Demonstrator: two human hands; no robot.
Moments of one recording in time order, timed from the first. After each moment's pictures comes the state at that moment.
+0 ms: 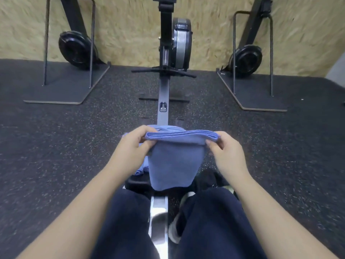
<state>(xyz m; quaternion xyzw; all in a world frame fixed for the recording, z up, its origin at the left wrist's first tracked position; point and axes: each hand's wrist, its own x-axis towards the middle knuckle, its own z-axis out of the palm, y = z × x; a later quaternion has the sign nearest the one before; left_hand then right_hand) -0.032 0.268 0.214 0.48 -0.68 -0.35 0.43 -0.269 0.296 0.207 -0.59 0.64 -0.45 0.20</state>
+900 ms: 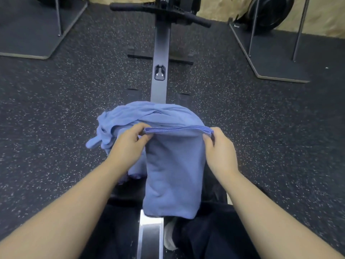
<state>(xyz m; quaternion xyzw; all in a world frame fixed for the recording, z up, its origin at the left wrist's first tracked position) -0.051 0.073 0.033 0.57 -0.65 -0.38 0.33 -0.280 0.112 0.048 -0.56 0.76 -0.29 0.19</state>
